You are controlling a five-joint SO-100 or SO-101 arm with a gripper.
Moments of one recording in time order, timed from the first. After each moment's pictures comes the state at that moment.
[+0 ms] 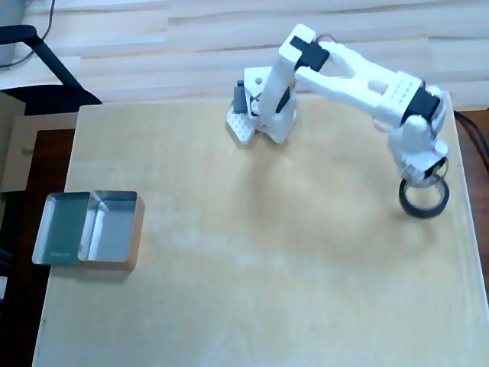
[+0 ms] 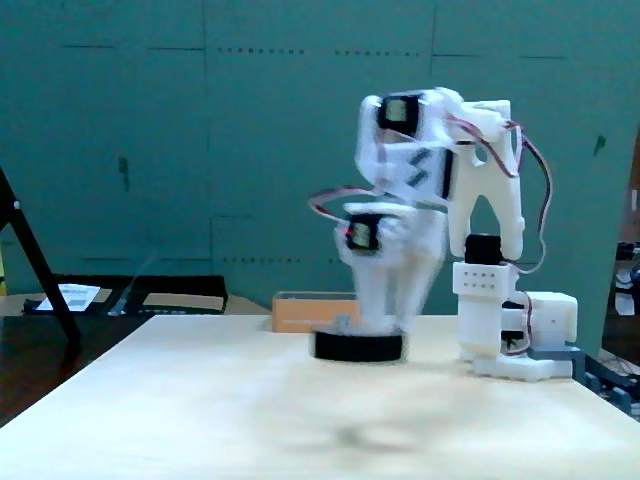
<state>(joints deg) -54.6 75.6 71.0 84.4 21.7</state>
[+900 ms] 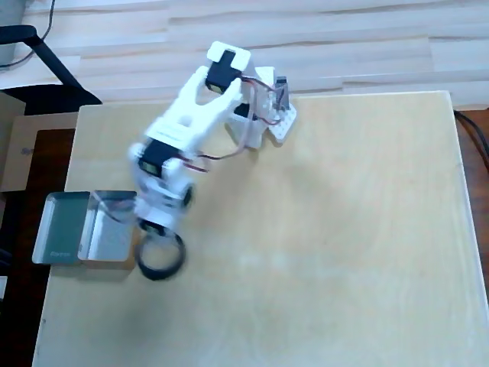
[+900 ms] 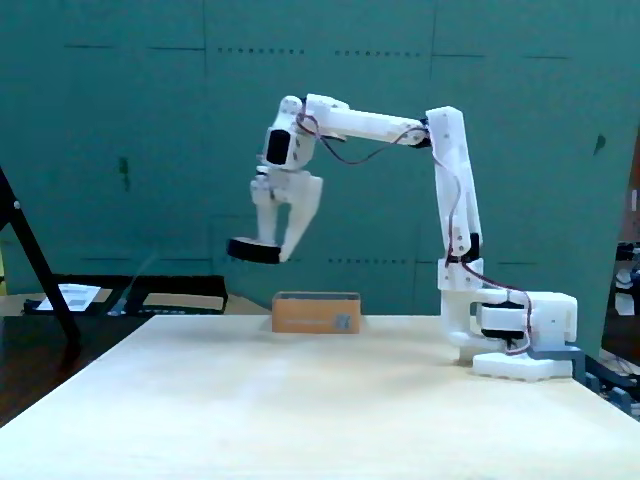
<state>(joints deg) 28.9 80.6 66.5 88.2 -6.0</state>
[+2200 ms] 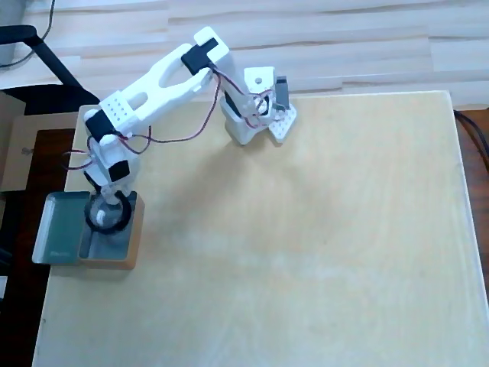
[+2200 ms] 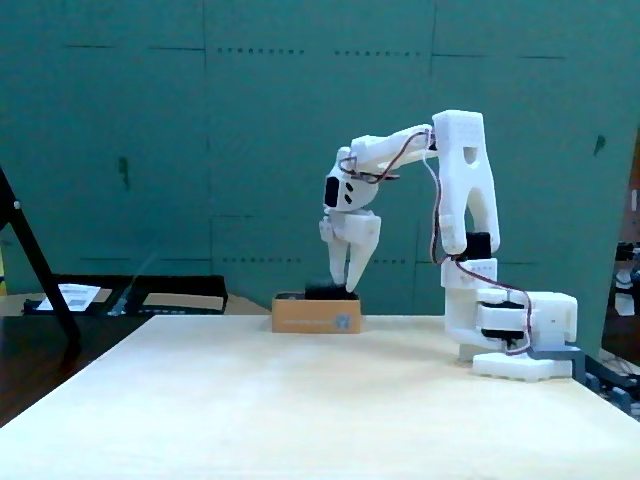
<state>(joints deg) 54.9 80.7 84.6 70.9 -7.4</state>
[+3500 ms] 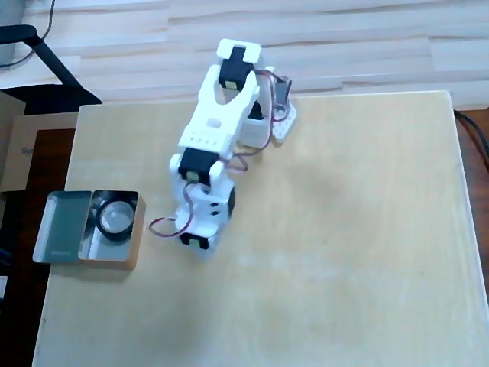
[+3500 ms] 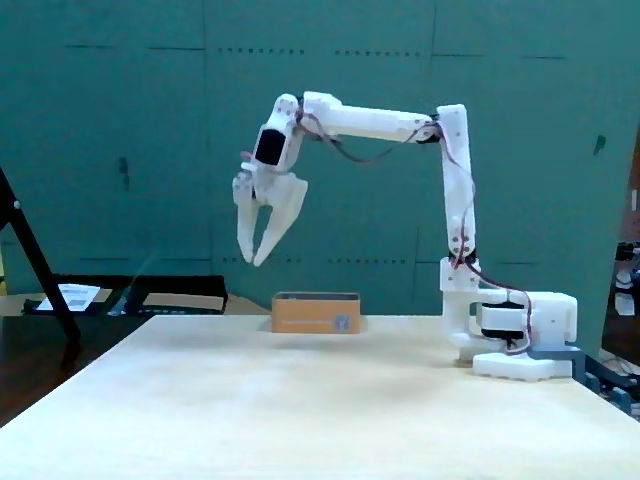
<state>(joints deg) 12.0 88.3 73.3 80.9 3.5</state>
